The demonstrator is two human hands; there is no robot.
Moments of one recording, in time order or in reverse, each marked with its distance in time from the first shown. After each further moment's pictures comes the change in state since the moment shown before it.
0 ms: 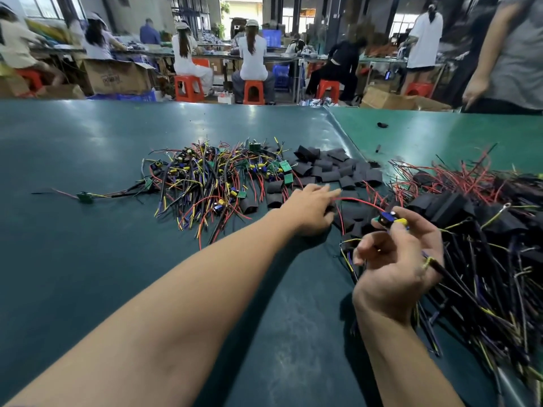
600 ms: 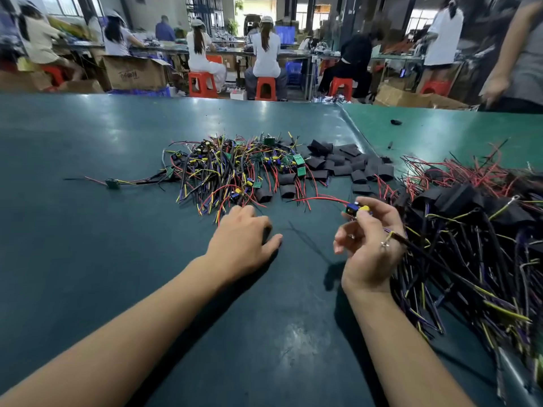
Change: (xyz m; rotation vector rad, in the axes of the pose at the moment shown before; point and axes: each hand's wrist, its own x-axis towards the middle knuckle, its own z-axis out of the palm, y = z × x) left_hand -0.168 -0.021 -0.020 0.036 0.154 -0.374; right_hand -0.016 0.011 0.007 -0.147 -0.217 0.180
